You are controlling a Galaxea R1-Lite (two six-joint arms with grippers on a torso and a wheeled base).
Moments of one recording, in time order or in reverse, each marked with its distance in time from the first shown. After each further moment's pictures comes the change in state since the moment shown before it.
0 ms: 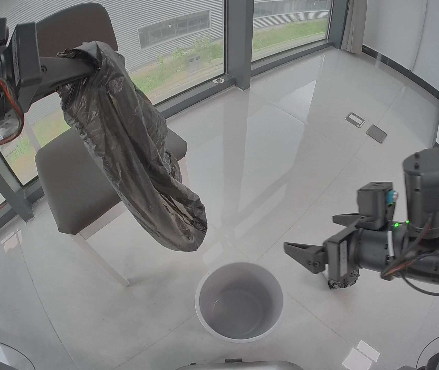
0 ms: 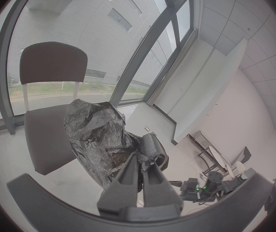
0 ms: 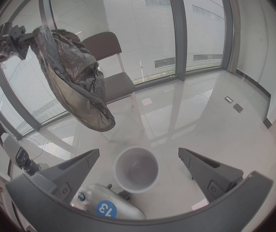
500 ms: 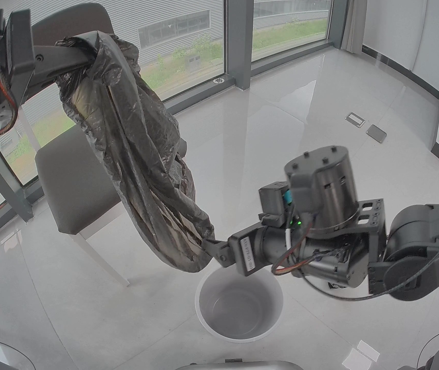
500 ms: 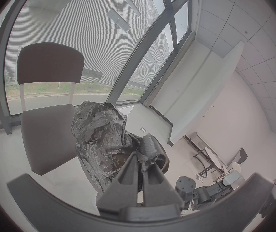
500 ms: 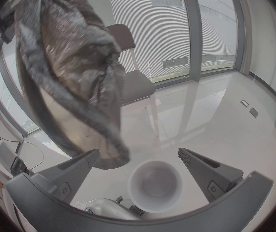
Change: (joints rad) left arm -0.020 -0.009 -0.016 0.000 0.000 -0.006; right arm 0.105 0.313 -0.247 -0.067 0.010 0.020
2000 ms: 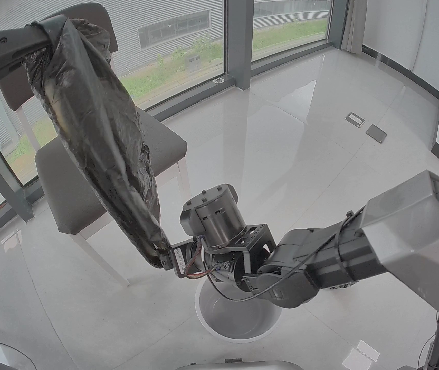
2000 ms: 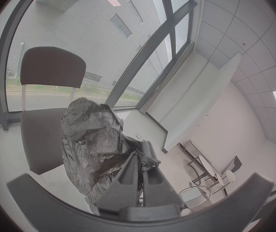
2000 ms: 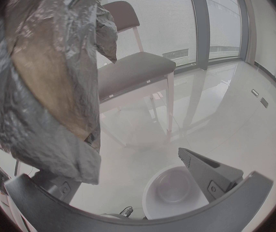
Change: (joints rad) left arm -0.006 -0.074 -0.009 0.001 -0.001 -0.040; right arm 0.002 0.415 -0.348 -0.006 -0.001 0.072
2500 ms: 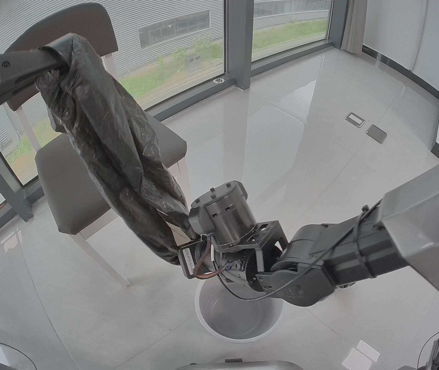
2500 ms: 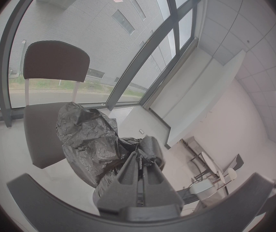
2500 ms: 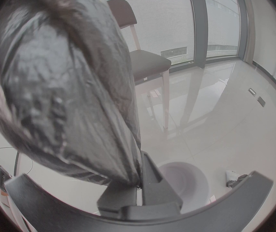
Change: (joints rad) left arm 0.001 -0.012 0.082 0.018 0.008 -0.006; right arm -0.002 -0.103 0.094 0.042 -0.016 0.006
